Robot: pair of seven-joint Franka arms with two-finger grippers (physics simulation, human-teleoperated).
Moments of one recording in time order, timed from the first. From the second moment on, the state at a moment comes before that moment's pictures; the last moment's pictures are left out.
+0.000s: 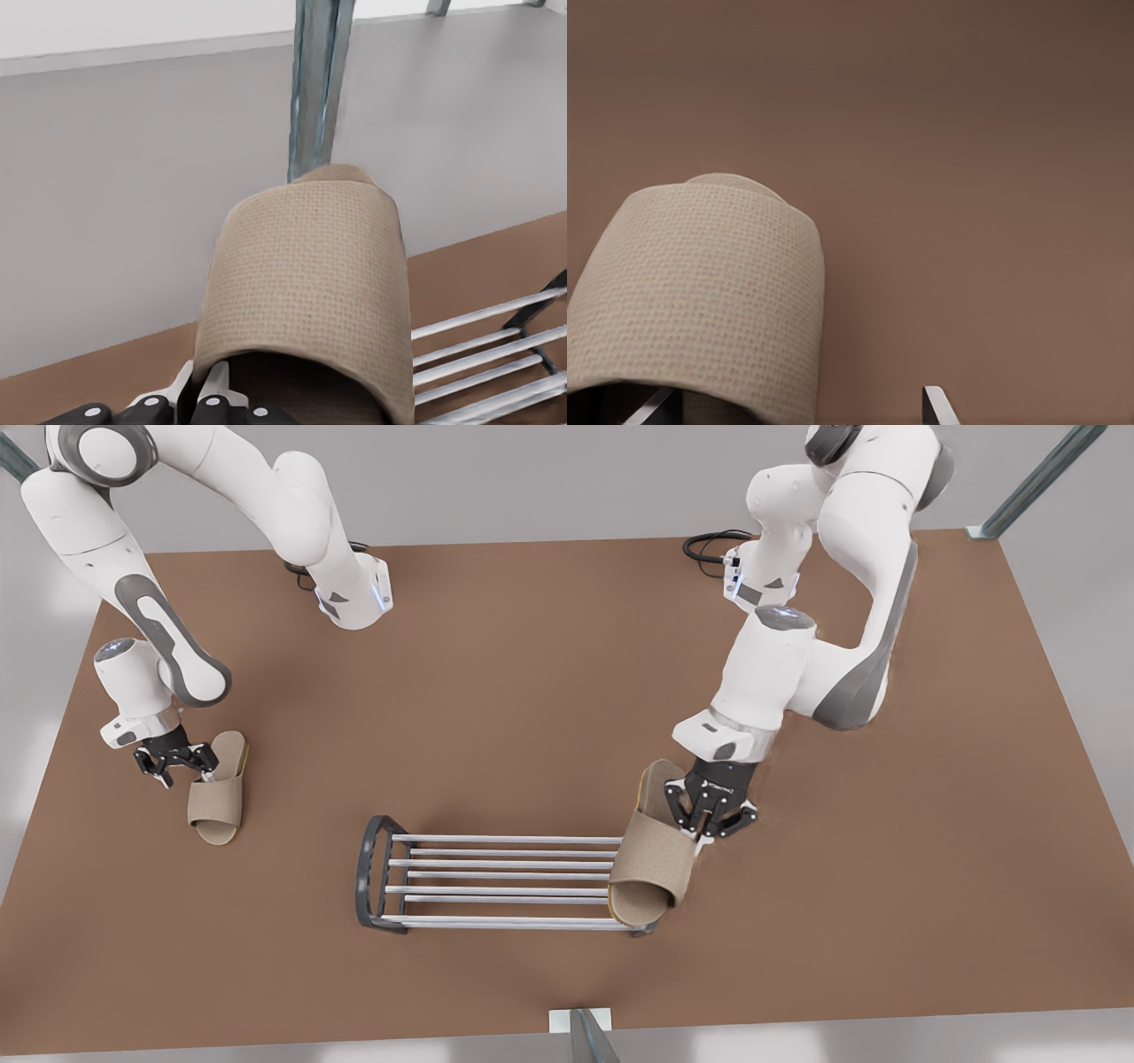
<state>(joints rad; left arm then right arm) -0.05 0.45 -0.56 -1.46 0.53 2.54 -0.45 -1.43 0.59 0.75 -2.46 -0.08 3.29 -0.79</state>
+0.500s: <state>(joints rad) -0.75 0.74 0.09 -1.07 0.65 2.15 -0.82 -1.40 0.61 0.74 -2.44 -0.08 3.29 -0.80</state>
